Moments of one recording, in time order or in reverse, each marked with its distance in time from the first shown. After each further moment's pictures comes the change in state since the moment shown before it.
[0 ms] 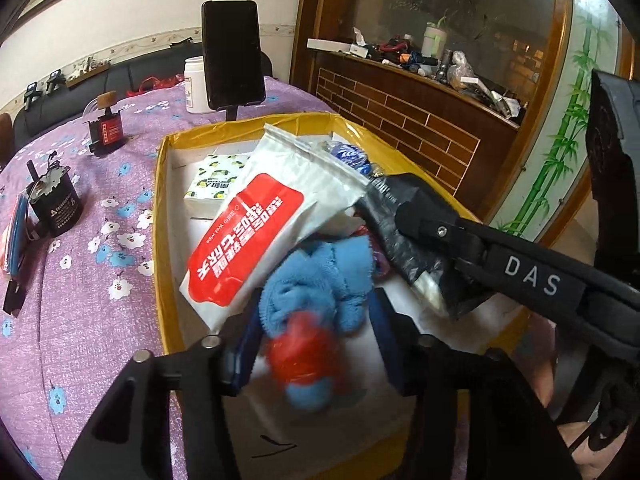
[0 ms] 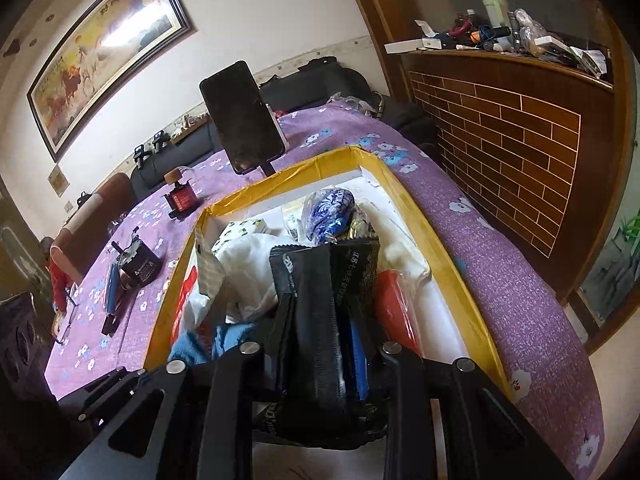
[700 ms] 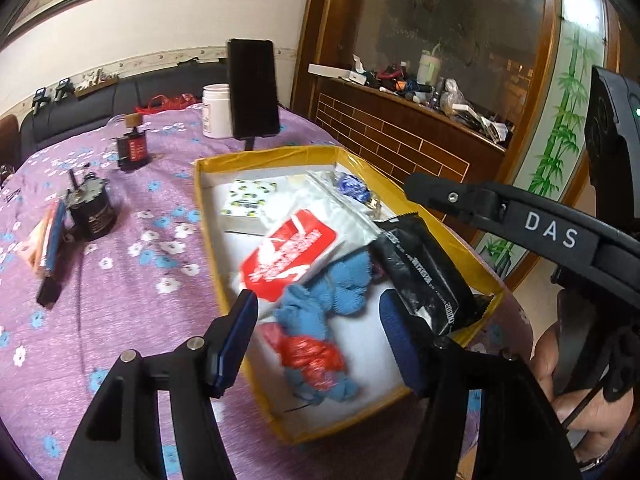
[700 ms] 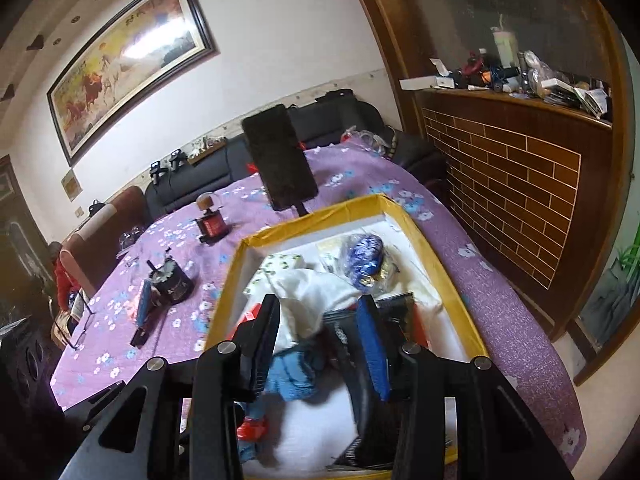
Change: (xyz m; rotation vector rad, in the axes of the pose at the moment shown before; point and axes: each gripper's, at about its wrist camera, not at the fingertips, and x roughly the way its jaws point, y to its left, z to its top) left arm -0.059 0.018 -0.010 -0.017 -0.084 -0.010; right arm -0.049 0.041 0.007 -0.066 -0.116 0.034
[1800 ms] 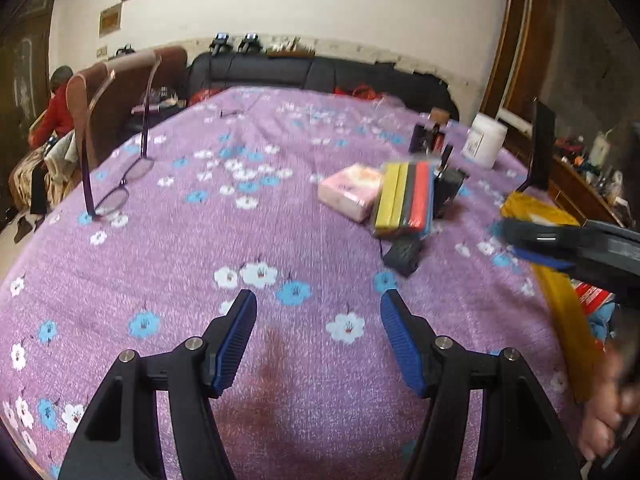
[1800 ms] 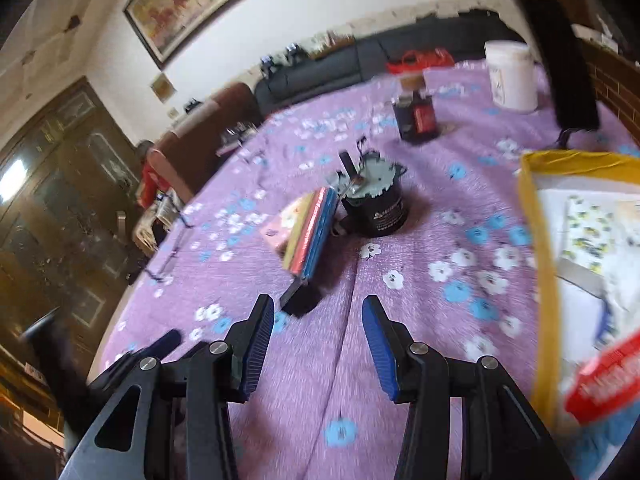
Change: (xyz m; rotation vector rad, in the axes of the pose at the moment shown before) left arm -0.088 0.249 -0.056 -0.363 -0.060 0.456; right arm 0.172 0.213 -0.034 -0.145 0.410 0.366
